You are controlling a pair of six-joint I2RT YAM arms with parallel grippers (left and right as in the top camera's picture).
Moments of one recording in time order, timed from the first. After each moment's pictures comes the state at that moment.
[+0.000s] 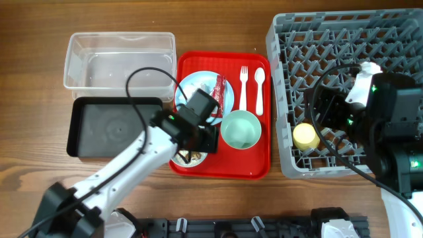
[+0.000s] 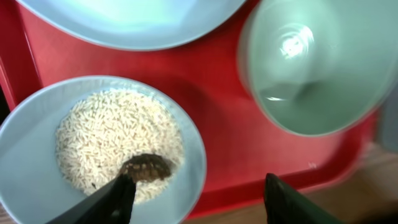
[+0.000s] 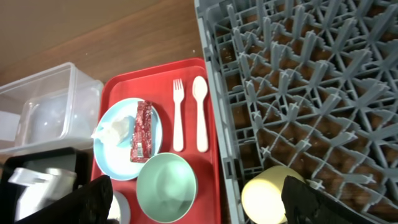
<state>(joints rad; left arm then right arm) -0.68 1.49 1.00 -0.81 0.08 -0.55 0.06 1.00 1.26 -1.04 -0.15 0.34</state>
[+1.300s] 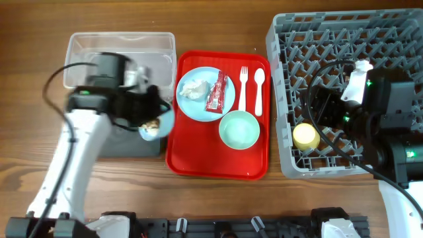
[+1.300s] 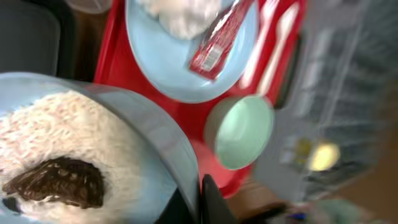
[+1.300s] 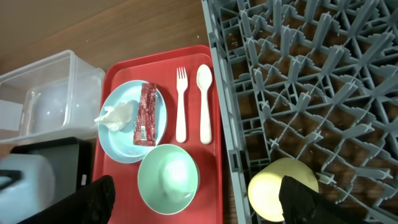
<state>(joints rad) -0.06 1.41 1.16 -0.96 0.57 -0.47 0.06 1.04 1.26 -1.05 -0.18 0.34</state>
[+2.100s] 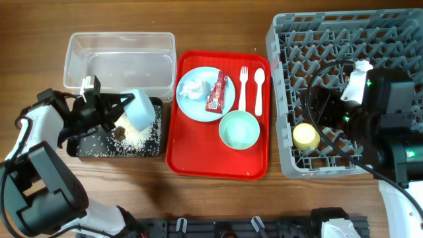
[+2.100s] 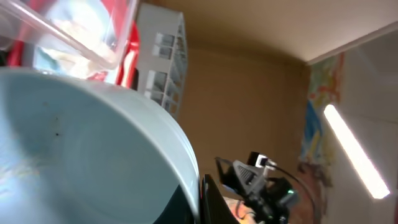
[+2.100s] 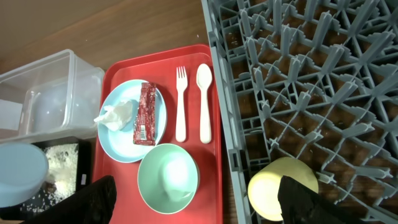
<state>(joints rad) 0.48 1.73 1.02 -0.99 1.49 -0.02 0.06 1.04 1.26 -1.05 -0.18 0.34</state>
